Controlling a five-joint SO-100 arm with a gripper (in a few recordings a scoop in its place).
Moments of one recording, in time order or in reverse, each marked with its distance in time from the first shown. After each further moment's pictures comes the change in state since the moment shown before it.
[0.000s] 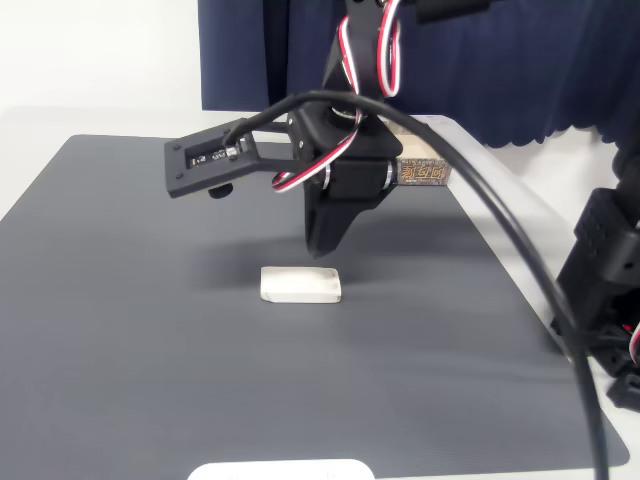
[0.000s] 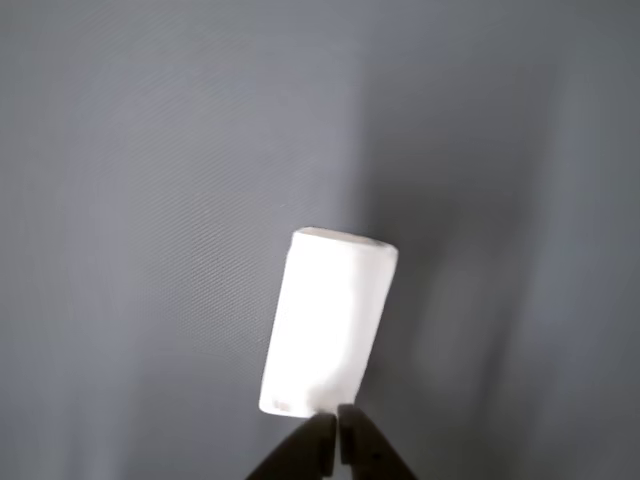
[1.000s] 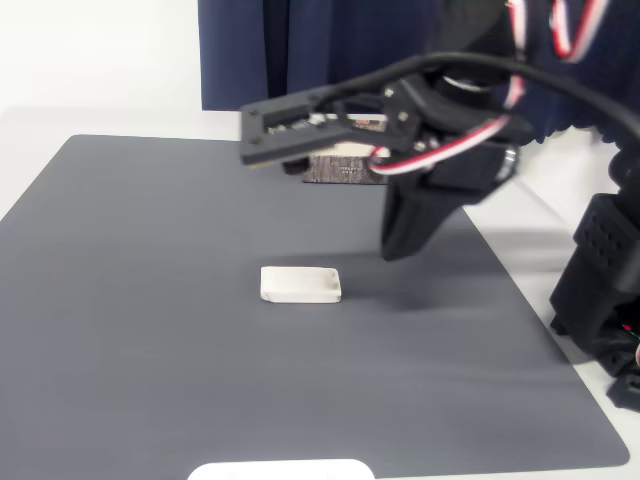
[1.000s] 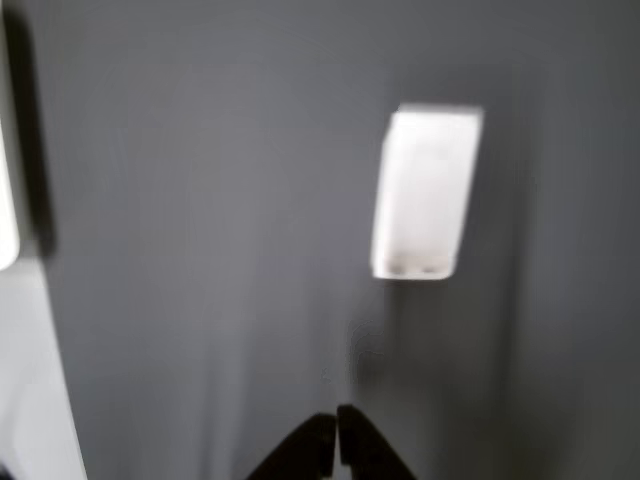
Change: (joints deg) arm -7.9 20.7 9.3 10.5 19.5
